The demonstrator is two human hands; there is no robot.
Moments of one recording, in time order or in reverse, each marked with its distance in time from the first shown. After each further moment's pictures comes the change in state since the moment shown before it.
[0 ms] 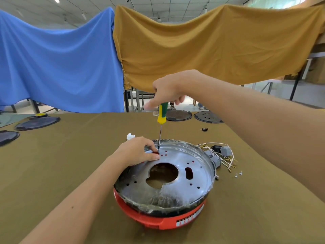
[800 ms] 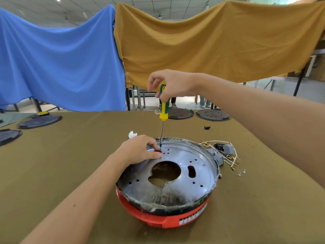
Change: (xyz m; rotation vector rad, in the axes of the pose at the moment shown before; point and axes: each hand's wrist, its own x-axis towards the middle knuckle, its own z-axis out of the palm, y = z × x) left_hand 0.001 0.000 0.000 -0.011 -0.030 -0.008; right_hand 0.008 0.024 0.014 0.543 0.117 -0.325
